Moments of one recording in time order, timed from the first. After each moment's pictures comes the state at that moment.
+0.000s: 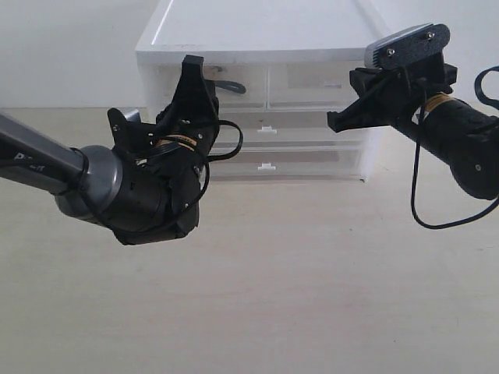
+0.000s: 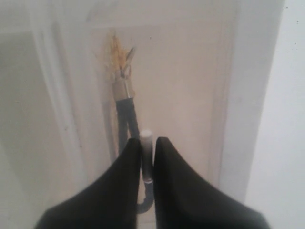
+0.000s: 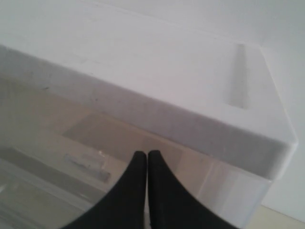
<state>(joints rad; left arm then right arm) -0.68 2.13 -1.08 -0.66 -1.11 -1.12 0.25 1.85 -0.85 -0.15 -0.82 -0.10</state>
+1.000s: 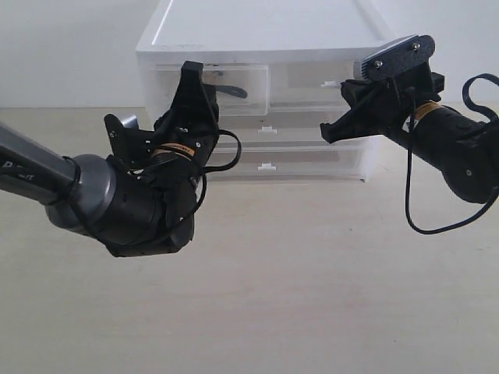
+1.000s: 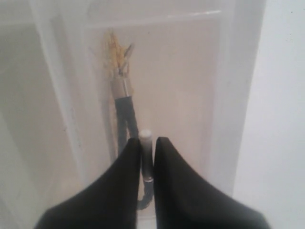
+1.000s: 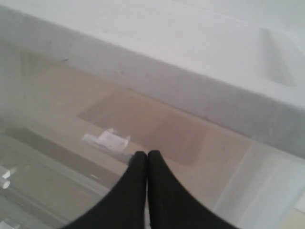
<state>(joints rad) -0.70 2.11 -1.01 -0.64 -1.14 -1.15 0.25 1.88 -0.86 -0.18 -0.81 -0.10</state>
